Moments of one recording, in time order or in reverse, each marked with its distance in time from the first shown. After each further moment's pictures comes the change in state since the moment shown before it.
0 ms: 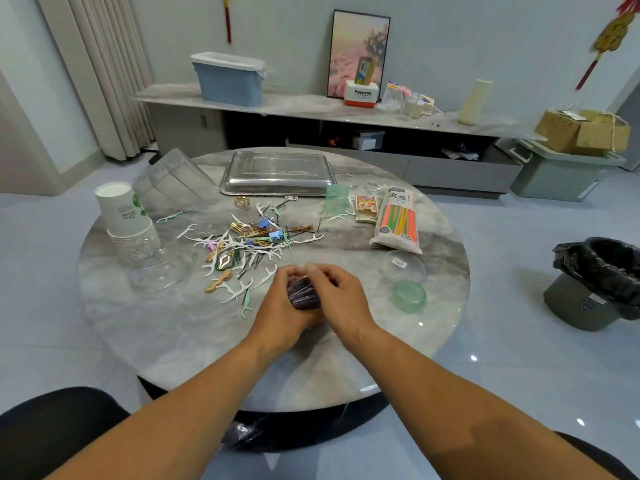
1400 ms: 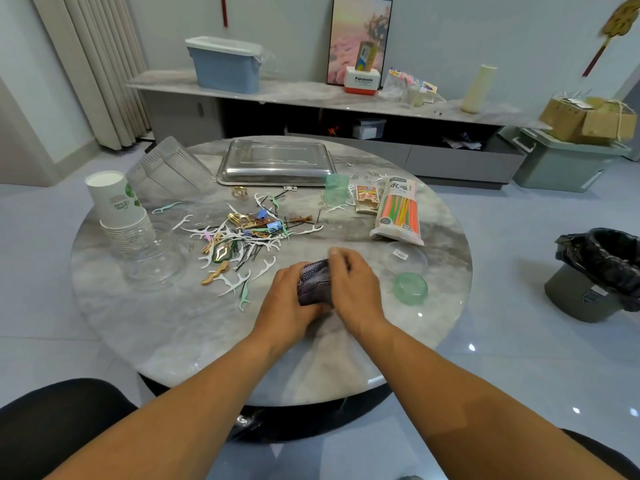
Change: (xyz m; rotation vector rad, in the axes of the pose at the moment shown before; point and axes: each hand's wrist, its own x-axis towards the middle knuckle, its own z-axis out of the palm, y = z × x) left_hand 0.008 -0.011 0.008 0.303 0.011 0.061; right_hand 0.017 0.013 -0.017 -0.357 0.218 -0.068
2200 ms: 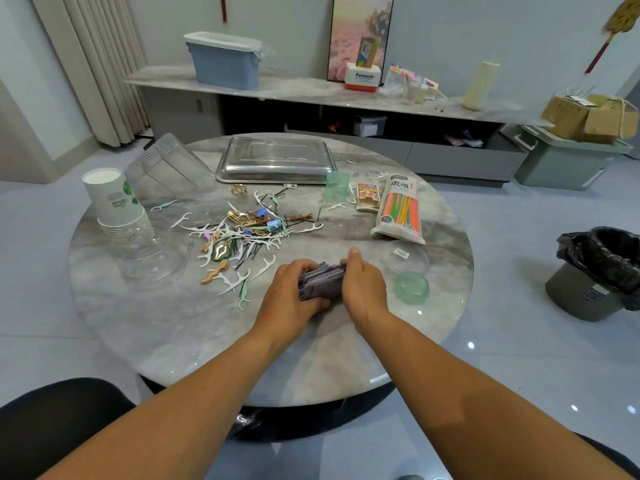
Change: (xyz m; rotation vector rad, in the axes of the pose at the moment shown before) left_hand 0.004 0.002 0.000 0.006 0.002 0.006; right_hand 0.013 0.002 0.000 0.011 0.002 0.219
